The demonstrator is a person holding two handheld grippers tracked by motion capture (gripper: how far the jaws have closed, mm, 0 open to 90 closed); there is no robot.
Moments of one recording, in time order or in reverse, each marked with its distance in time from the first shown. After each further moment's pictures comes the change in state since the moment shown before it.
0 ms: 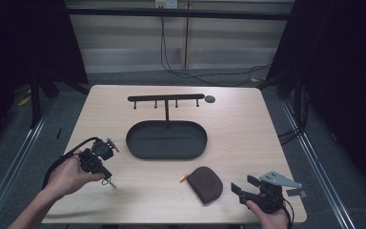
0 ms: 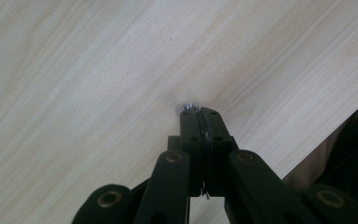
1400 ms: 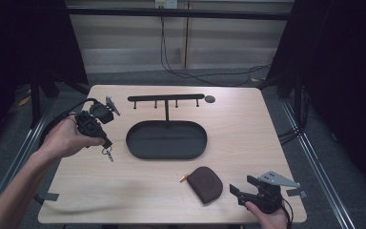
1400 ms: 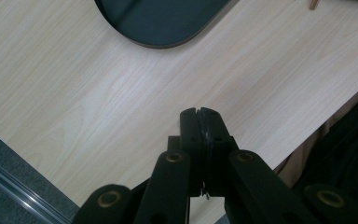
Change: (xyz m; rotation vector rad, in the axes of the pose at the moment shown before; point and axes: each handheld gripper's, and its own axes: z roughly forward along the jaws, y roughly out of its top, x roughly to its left) left arm 0.014 0.054 -0.091 -0.028 0.029 0.001; right arm 0.002 0.001 0.001 0.009 0.010 -0.023
